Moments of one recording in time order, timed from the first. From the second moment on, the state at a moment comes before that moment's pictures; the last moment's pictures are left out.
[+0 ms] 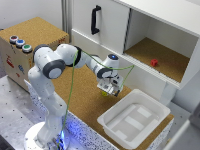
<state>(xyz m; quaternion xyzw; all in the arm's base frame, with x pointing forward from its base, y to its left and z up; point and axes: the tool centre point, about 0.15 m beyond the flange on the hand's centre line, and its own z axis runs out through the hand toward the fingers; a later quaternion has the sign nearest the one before) 0.404 -0.111 0.214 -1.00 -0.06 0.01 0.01</state>
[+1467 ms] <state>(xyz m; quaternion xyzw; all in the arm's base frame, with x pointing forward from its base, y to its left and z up) 0.385 -0.048 0.216 -0.99 -0.12 0.01 0.05</state>
